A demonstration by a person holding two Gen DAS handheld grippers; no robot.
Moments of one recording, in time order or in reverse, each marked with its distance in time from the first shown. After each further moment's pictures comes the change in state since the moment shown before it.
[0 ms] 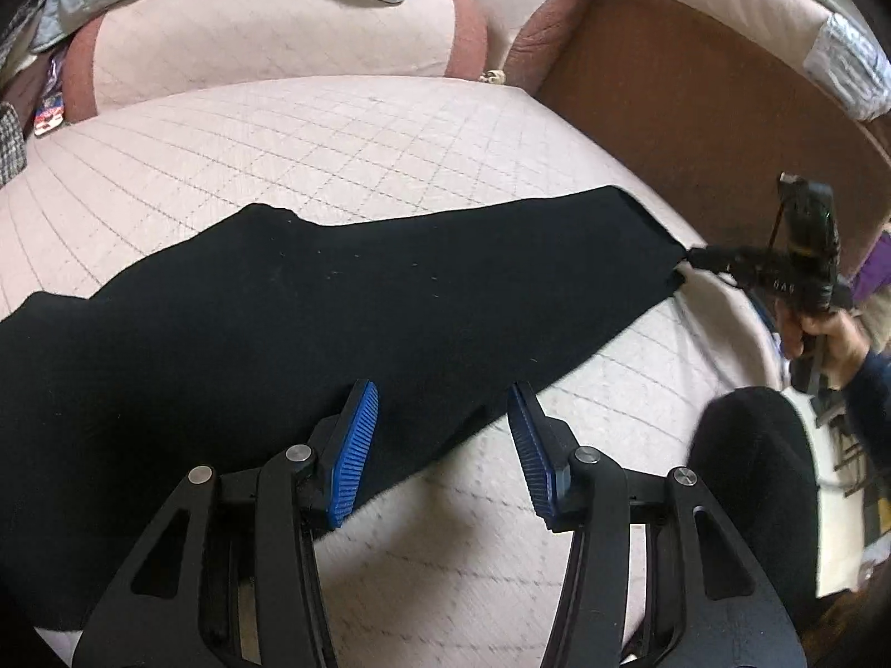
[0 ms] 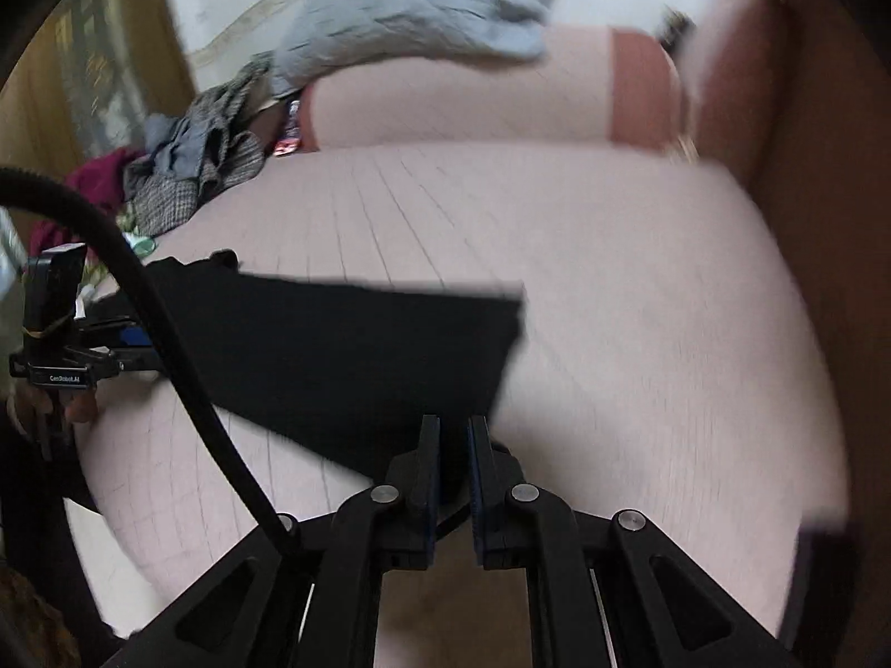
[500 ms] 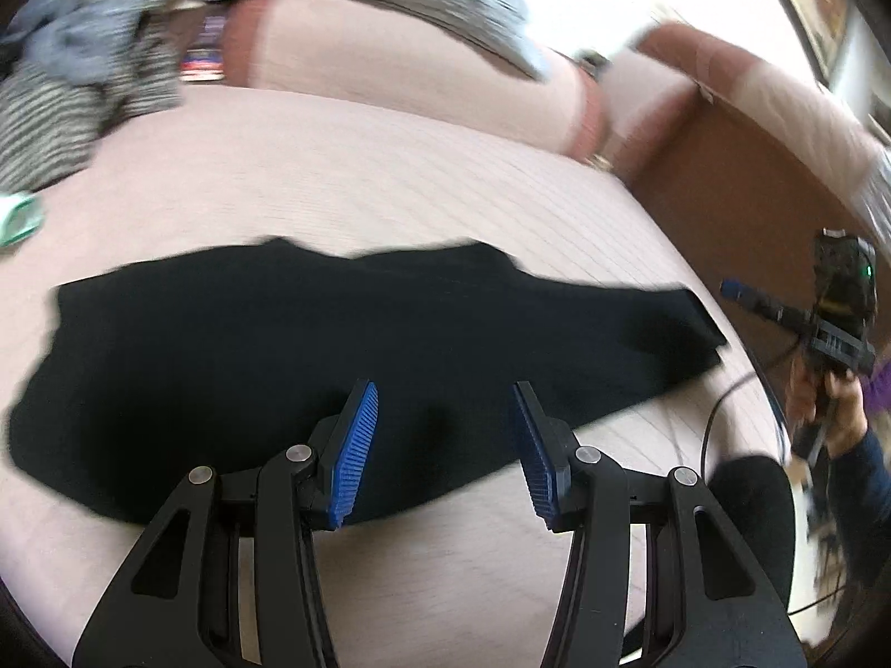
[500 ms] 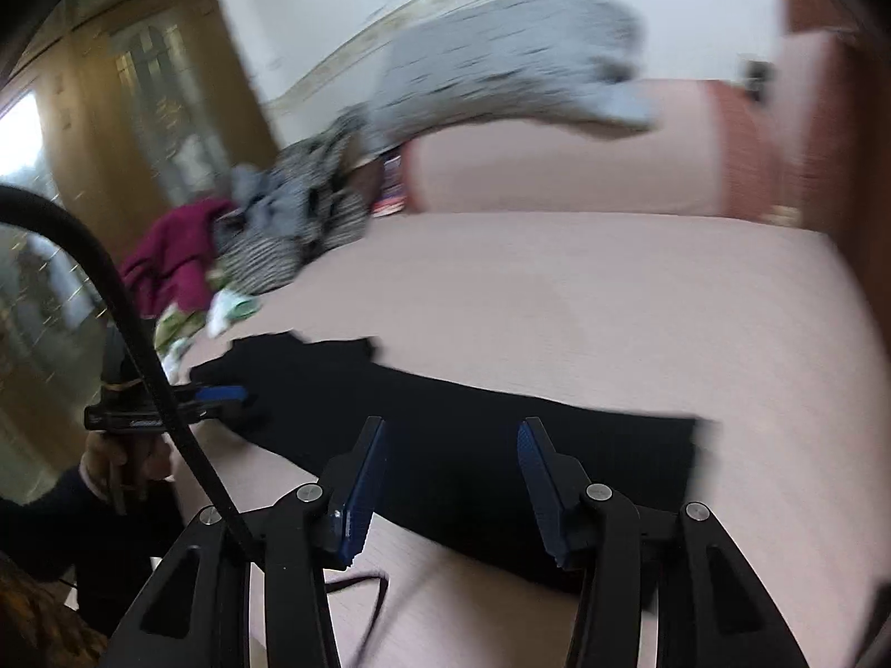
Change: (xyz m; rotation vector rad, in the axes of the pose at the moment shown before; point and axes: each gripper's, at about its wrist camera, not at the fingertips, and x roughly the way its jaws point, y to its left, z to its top) left arm -0.096 0.084 -0.033 -0.270 -0.150 0.154; right arm 0.004 0.094 0.072 -0.057 -0.122 0.229
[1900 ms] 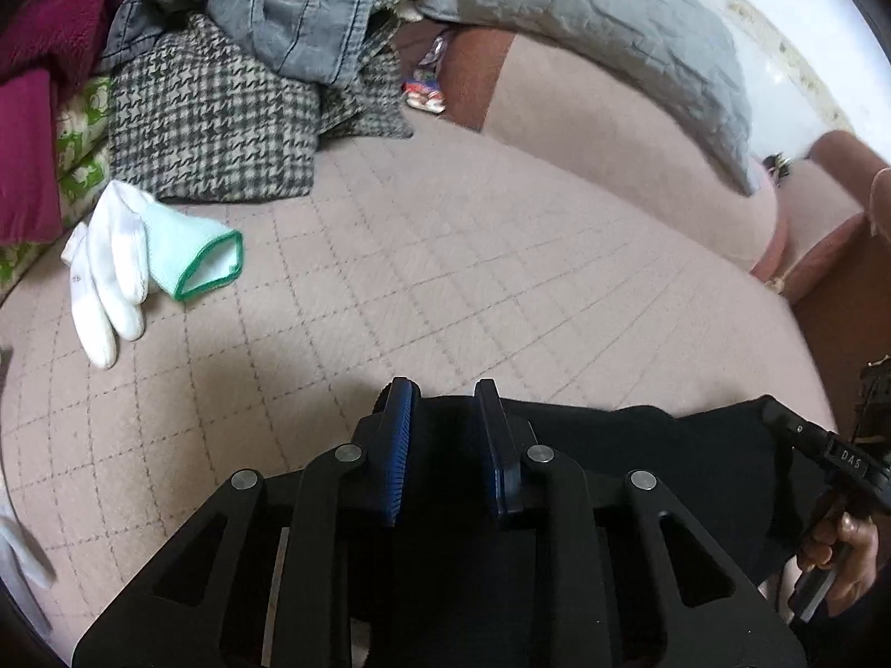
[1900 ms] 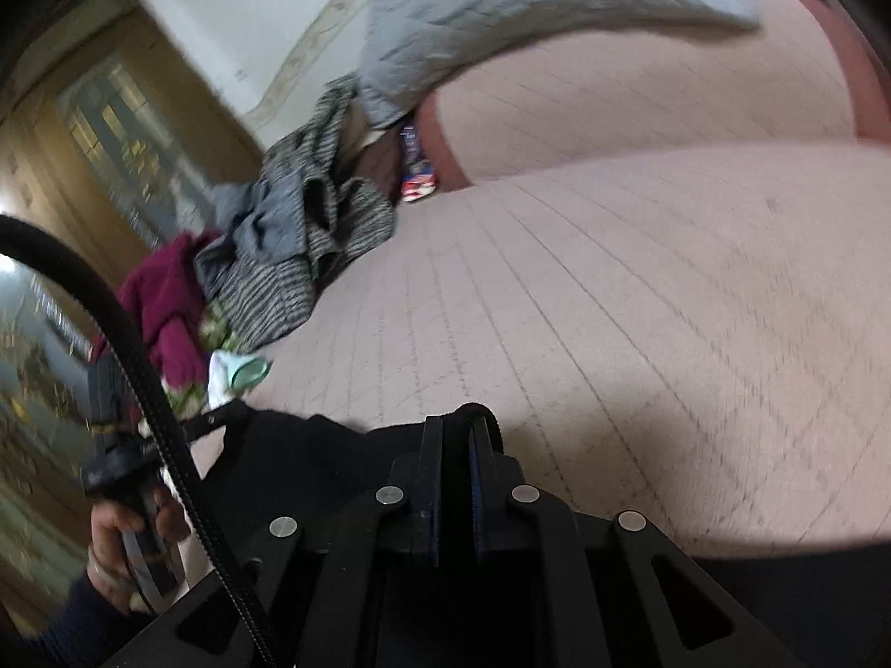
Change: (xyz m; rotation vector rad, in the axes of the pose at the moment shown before) left arm 0.001 0.141 0.065 -0.209 -0.083 0.330; right arm 0.198 0.044 0.058 0.257 0.034 0.092
